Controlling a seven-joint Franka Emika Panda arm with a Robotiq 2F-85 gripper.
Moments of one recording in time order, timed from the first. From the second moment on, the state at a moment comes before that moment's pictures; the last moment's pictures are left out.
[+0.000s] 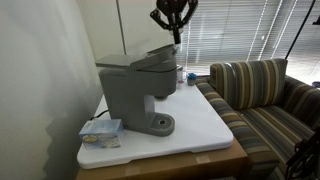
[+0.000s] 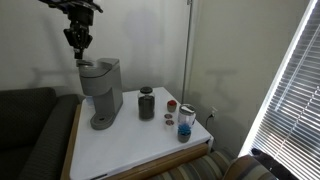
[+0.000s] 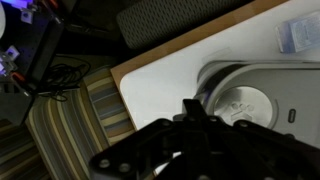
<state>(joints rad) 0.21 0.40 0.06 -1.51 0.07 1.68 1.27</state>
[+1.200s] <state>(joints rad) 0.20 0.38 0.06 -1.57 0.07 1.82 1.27</state>
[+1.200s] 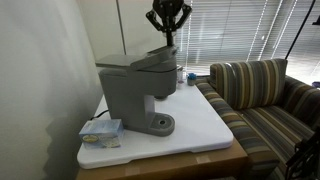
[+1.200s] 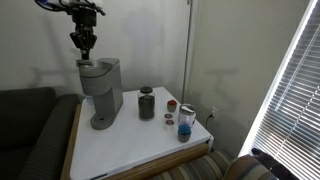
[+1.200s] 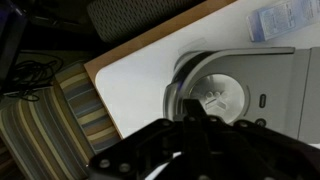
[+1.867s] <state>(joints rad) 0.20 0.35 0.06 -1.61 0.07 1.82 1.28</state>
